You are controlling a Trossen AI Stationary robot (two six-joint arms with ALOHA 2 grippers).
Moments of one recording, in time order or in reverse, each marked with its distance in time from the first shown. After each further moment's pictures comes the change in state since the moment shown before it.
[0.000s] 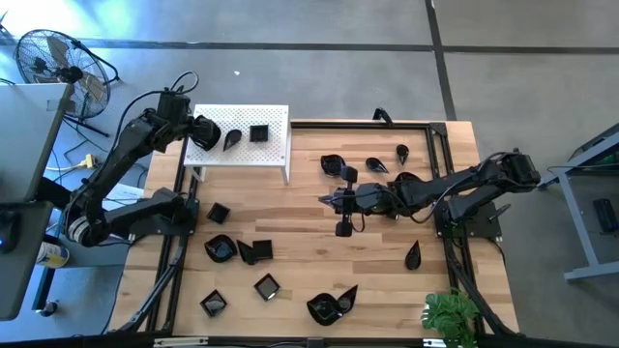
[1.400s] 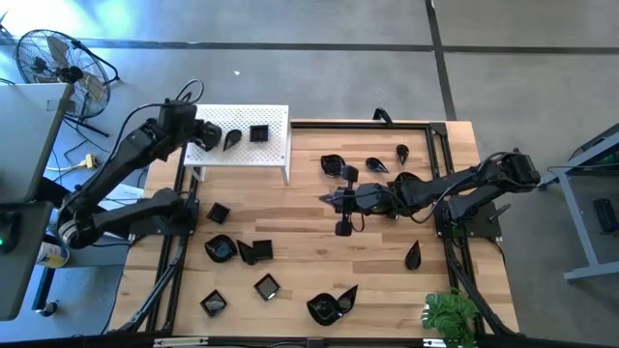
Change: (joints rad) left arm -0.188 -0.097 -0.069 0.136 0.014 0.027; right arm -0.001 0.000 -0.001 -0.003 0.025 -0.002
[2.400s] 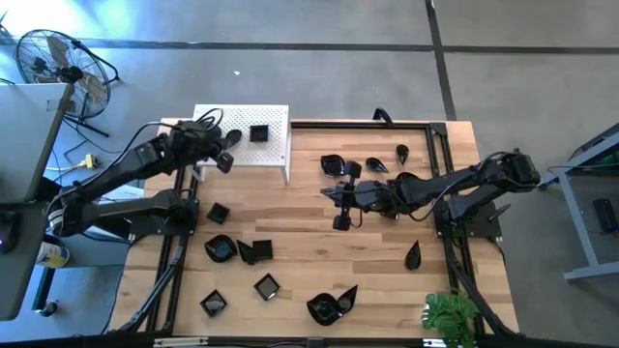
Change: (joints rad) left arm -0.315 -0.067 -0.108 0.090 0.077 0.082; right arm -0.020 0.000 0.000 -0.010 0.068 0.028
